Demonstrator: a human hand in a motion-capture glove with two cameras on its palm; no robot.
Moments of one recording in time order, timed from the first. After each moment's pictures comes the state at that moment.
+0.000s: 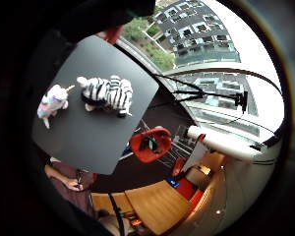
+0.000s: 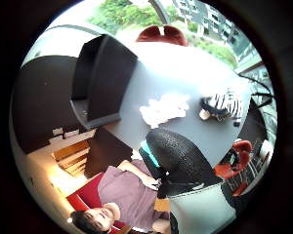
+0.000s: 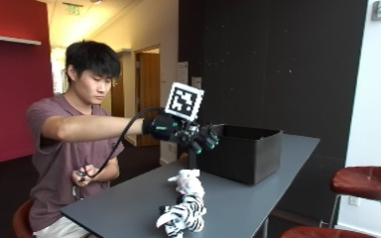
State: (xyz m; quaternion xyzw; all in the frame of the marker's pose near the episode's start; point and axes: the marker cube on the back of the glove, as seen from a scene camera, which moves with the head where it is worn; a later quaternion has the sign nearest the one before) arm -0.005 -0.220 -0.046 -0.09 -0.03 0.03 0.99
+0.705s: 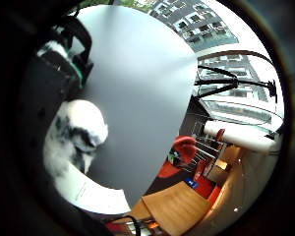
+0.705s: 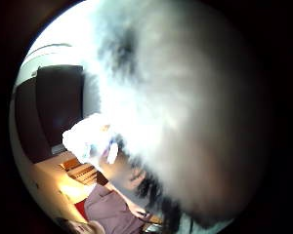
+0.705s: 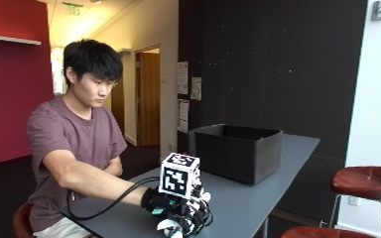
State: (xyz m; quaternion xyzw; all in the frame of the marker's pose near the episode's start) arm 0.039 -0.253 0.154 -0.02 -0.08 0.07 0.99
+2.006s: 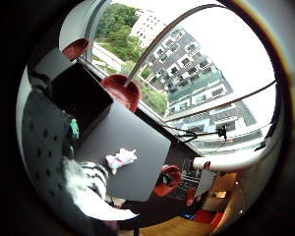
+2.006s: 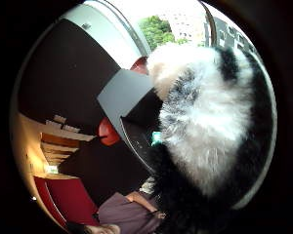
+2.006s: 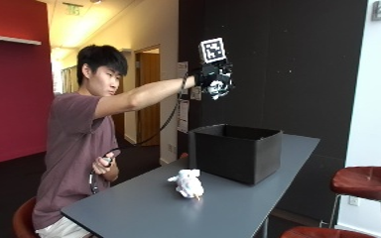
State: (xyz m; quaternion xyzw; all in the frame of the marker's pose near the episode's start) arm -0.331 -0.299 -0.264 0.18 -0.04 -0.12 0.98
